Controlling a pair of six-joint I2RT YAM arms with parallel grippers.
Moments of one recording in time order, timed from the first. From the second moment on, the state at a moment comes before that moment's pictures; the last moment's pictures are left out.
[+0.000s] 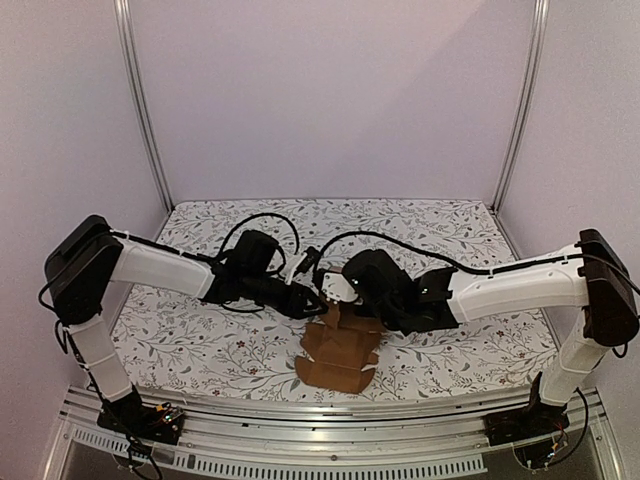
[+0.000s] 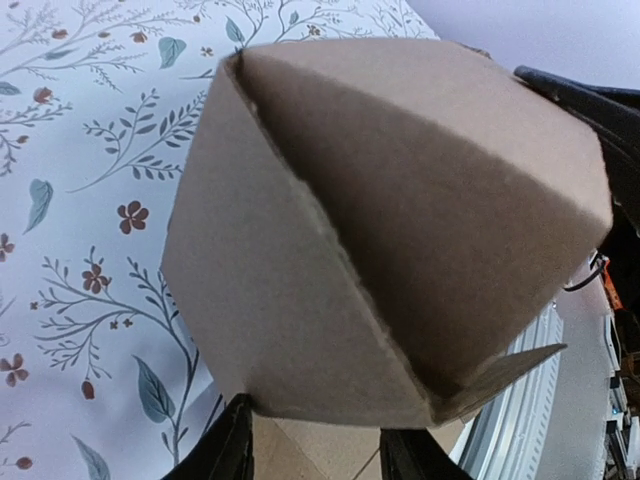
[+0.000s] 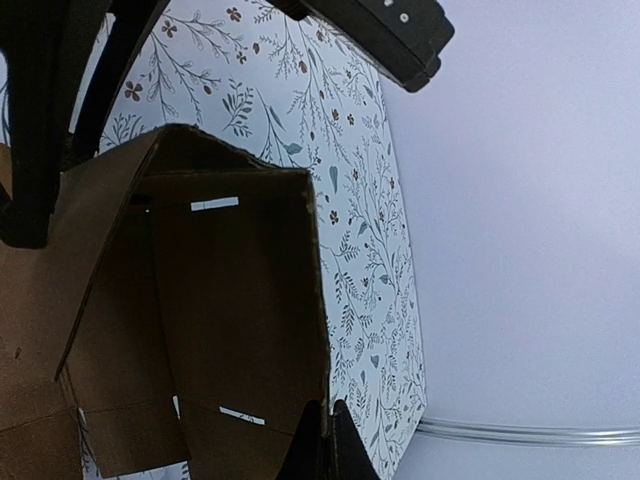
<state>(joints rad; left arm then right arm) -0.75 1.79 0.93 0.14 0.55 -0.31 1.13 1.70 1.09 -0.10 0.76 -0.75</state>
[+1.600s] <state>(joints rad) -0.91 1.78 0.81 0.42 0.13 -0.32 1.20 1.79 1.10 -0.23 0.88 -0.45</state>
